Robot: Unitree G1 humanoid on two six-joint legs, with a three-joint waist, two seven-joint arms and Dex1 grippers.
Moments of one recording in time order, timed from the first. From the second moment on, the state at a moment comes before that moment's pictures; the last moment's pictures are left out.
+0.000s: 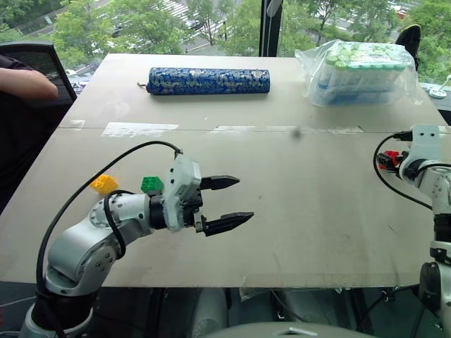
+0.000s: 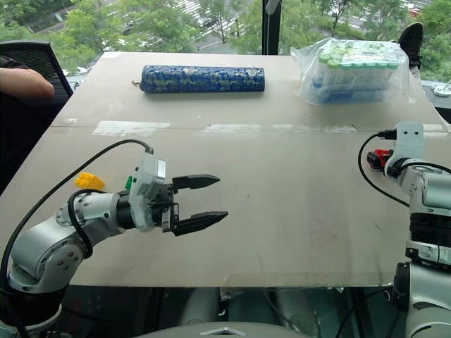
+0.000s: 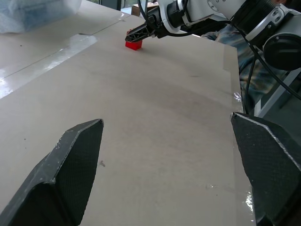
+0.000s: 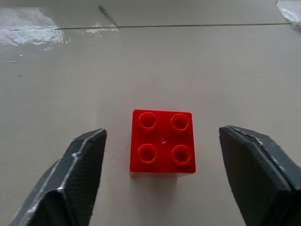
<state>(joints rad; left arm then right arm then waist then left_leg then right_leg) -0.13 0.75 0.08 -0.62 -0.81 0.69 -0.86 -0.57 -0.62 -0.28 0.23 0.24 0.95 0.21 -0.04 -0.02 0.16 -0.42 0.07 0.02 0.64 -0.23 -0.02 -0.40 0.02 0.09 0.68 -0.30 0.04</state>
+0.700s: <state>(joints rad) 0.08 0.81 0.19 -0.65 -0.77 0.61 -0.90 -0.71 -0.70 0.26 0.28 0.19 0.28 1.22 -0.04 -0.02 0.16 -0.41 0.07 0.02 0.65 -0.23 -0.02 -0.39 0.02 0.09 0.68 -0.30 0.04</state>
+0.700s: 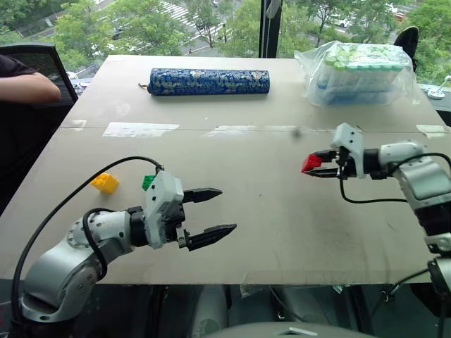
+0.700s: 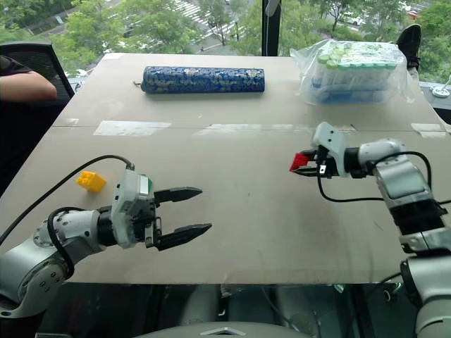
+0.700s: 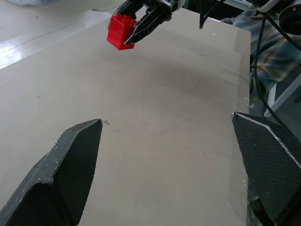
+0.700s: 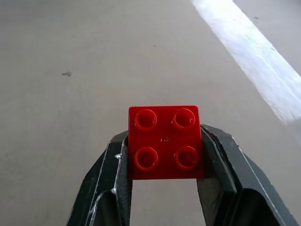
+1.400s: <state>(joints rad) 0.20 0.82 0.25 -0.74 -0.79 0.61 -0.85 -0.74 -0.61 0.31 0.40 0.07 0.19 1.31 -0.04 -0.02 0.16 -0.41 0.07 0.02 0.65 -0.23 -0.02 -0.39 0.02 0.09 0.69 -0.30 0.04</state>
